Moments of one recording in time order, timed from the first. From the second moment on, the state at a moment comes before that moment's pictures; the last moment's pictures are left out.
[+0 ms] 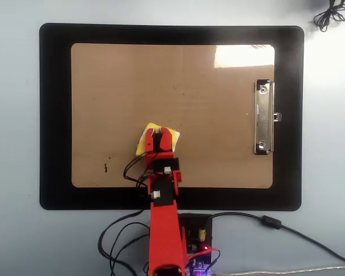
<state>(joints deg) -9.0 100.2 132.0 15.1 -91.8</state>
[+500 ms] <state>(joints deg) -7.8 122.4 146.1 24.3 -91.8</state>
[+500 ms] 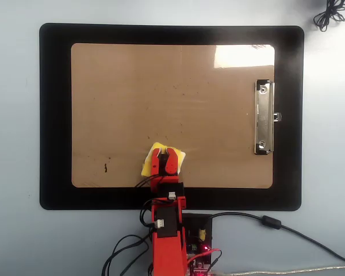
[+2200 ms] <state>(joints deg) -56.0 94.0 120.4 15.8 -100.0</state>
